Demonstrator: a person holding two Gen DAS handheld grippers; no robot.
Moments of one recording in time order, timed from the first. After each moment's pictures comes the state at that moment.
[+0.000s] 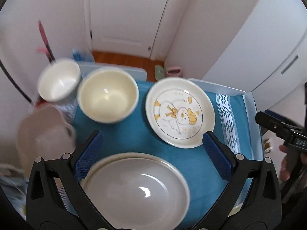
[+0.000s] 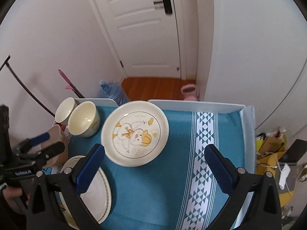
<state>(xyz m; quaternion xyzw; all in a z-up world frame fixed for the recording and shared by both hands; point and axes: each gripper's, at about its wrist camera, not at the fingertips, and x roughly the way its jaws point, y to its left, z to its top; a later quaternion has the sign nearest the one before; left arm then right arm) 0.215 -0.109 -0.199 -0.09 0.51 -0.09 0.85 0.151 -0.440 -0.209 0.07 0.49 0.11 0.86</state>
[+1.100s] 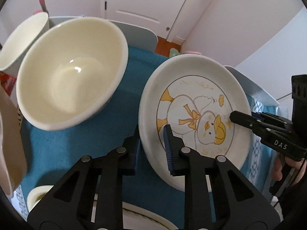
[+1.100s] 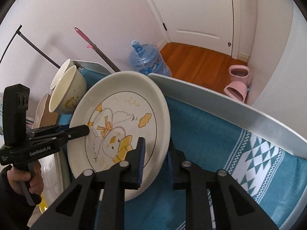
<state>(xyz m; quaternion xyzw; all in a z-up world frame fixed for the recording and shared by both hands) 0.265 -0.144 -0.307 -0.13 0.57 -0.02 0.81 0.260 -0.425 -0.334 0.02 0.55 0.31 0.77</state>
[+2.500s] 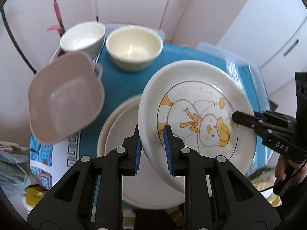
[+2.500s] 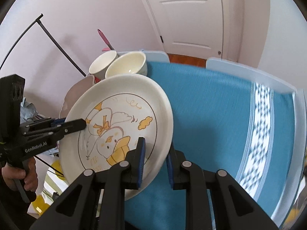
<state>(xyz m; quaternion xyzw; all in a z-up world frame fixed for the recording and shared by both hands) 0.113 -0.069 -0.221 -0.06 0.55 -0.09 0.83 0.076 -0.353 -0.258 0.03 0.51 0.24 0.82</state>
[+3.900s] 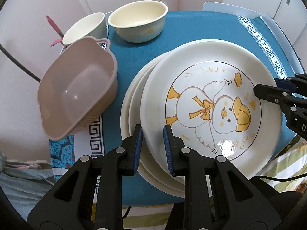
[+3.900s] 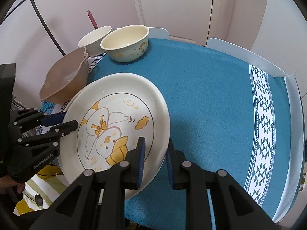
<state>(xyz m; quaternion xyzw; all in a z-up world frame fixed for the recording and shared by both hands) 0.097 -0.089 -0.281 0.11 0.56 -0.06 0.82 0.047 -0.302 -0.290 -0.04 0.52 0.16 0.83</state>
